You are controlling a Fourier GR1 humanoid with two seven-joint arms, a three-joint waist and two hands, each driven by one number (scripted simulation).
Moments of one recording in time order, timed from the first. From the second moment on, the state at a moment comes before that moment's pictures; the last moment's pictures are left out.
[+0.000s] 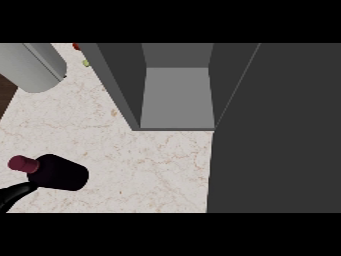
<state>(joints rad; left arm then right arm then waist) 0.12 0.08 0.26 -2.07 0.29 0.08 0.18 0.11 -0.08 0.01 -2.40 -0.19 0.17 0.40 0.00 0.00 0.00</state>
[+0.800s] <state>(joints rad) 0.22 0.08 0.37 -1.84 0.33 -0.09 -0.01 0.09 -0.06 0.02 -2.40 -0.19 0.18 0.40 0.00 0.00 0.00</state>
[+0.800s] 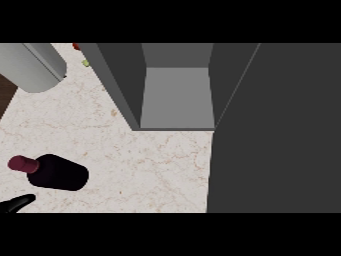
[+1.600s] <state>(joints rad) 0.20 0.10 0.41 -1.50 0.26 -0.20 -0.25 0.09 -0.04 0.05 -2.41 -0.16 0.18 0.43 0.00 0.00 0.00</state>
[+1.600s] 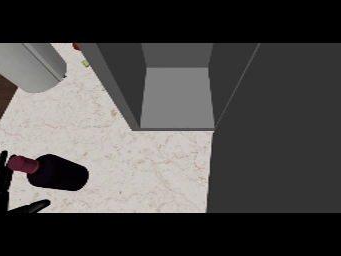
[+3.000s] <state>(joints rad) -0.05 0.17 0.39 -0.81 0.21 -0.25 -0.61 0.12 -0.03 0.03 -2.41 -0.15 0.21 0.40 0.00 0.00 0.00</state>
